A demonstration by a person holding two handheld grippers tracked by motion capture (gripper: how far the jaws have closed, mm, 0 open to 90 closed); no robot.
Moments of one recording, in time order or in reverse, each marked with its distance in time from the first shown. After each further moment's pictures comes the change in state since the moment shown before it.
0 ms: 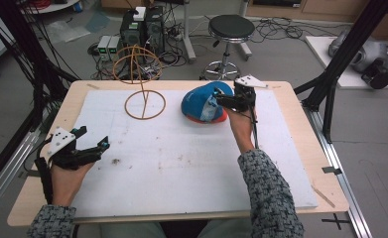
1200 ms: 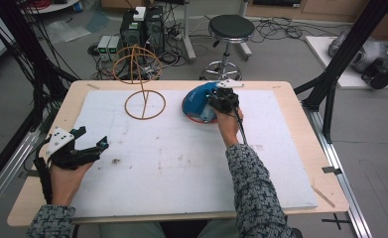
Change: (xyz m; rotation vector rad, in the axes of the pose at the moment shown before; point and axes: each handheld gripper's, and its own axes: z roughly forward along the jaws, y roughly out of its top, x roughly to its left) left arm 0.003 -0.002 0.000 0.003 0.001 -0.017; right arm 0.015 -0.027 0.053 0.149 0.021 -0.087
